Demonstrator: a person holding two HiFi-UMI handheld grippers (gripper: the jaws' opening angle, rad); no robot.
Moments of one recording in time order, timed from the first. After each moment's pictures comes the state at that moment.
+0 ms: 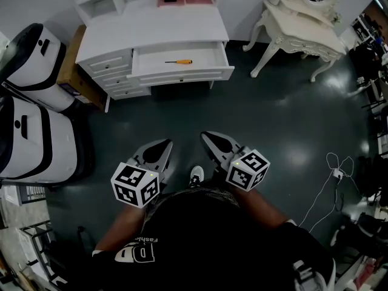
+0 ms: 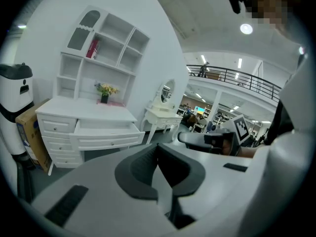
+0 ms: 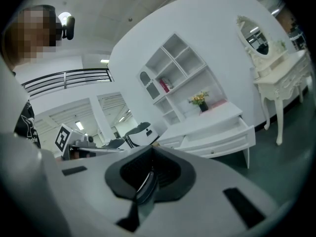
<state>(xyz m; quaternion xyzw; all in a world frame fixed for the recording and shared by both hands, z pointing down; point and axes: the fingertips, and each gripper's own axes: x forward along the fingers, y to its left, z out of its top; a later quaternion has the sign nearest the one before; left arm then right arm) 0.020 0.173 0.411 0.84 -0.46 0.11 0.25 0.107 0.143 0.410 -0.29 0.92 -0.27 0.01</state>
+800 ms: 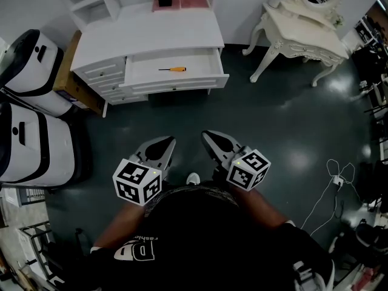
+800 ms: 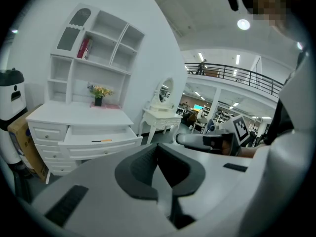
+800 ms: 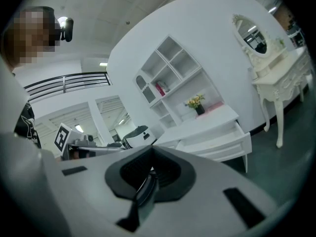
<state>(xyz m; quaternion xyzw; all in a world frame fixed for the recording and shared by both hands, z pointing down) 0.074 0.104 0.408 0.85 -0.46 0.12 0.23 0.155 0.077 0.413 -0.29 0.92 -0.28 0.02</state>
